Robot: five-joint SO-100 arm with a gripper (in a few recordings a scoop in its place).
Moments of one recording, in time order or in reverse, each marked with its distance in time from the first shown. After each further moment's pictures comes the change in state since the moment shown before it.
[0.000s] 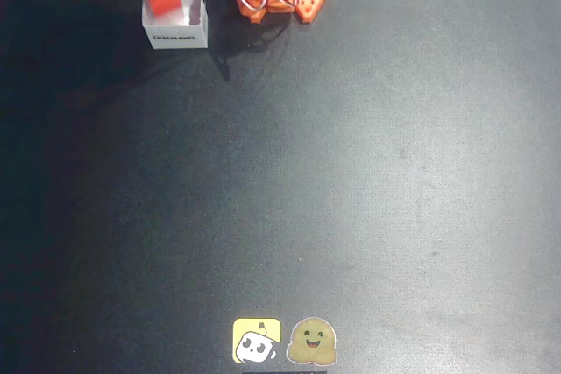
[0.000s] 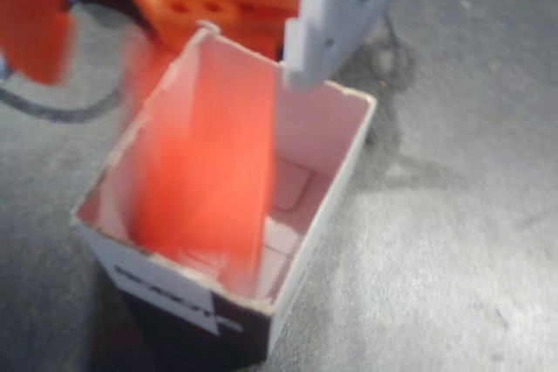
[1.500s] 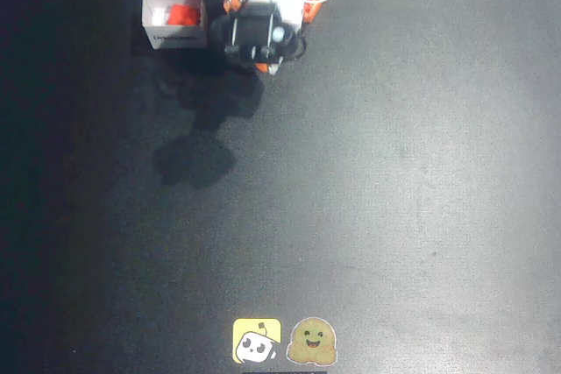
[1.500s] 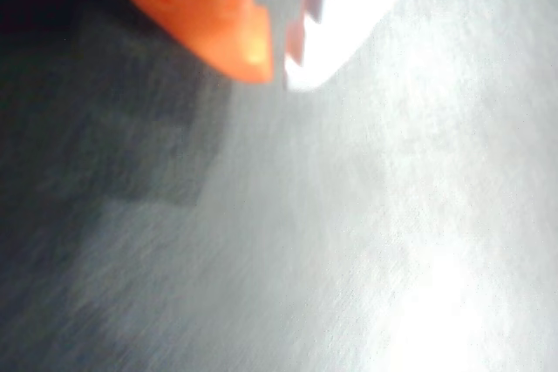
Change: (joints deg) arm -64.7 47.4 32.9 -8.5 9.0
